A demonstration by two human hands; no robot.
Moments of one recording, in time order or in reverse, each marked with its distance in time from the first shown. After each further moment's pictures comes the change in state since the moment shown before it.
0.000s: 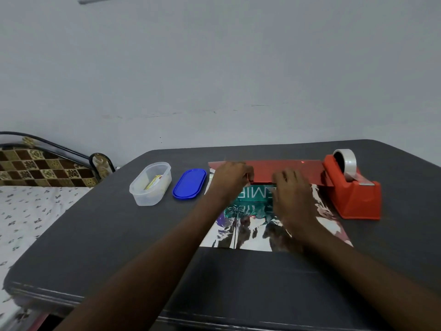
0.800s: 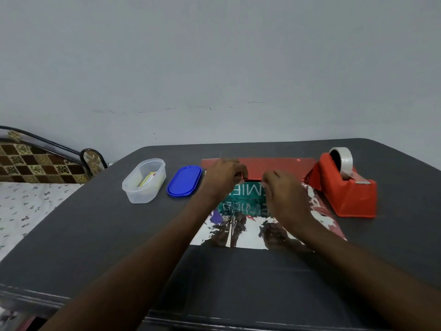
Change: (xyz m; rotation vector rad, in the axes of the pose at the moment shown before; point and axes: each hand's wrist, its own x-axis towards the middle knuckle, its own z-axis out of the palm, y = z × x) left_hand -0.003 -0.015 0.003 -0.012 0.037 0.054; right_hand 0.005 -0.008 -0.009 0.149 -0.059 -0.030
